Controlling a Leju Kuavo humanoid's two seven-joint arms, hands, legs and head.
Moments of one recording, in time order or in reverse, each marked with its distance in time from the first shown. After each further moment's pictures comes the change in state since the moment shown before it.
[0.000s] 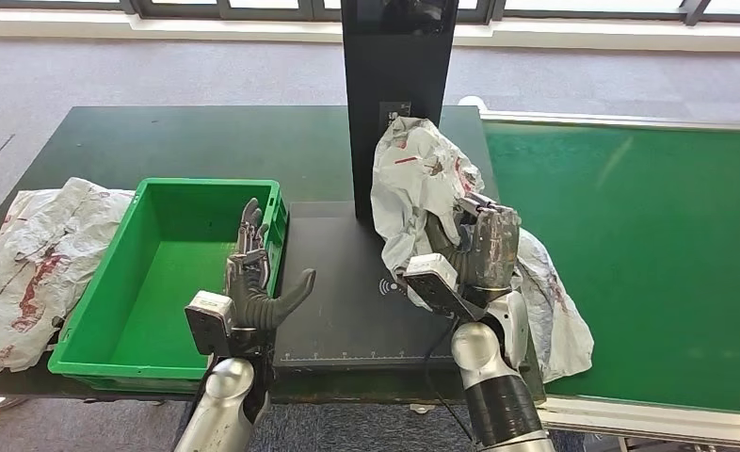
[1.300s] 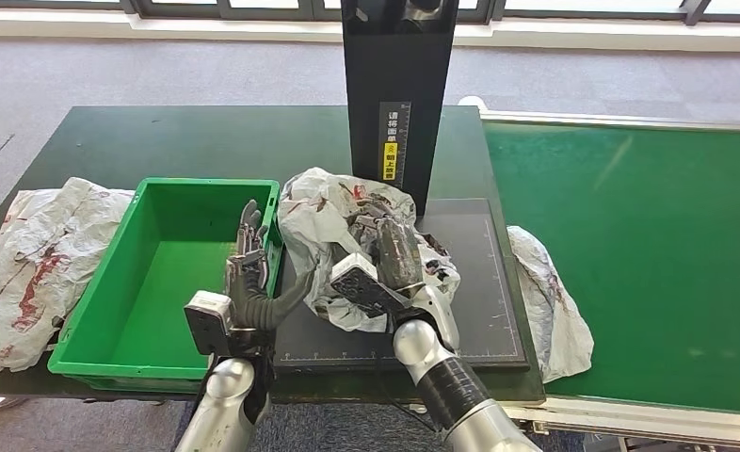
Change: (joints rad) left arm -0.001 0.000 0.000 0.011 0.021 0.035 0.000; right arm -0.154 0.023 0.255 0.383 -0.243 0.089 0.006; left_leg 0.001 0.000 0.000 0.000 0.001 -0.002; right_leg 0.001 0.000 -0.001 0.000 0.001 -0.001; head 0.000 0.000
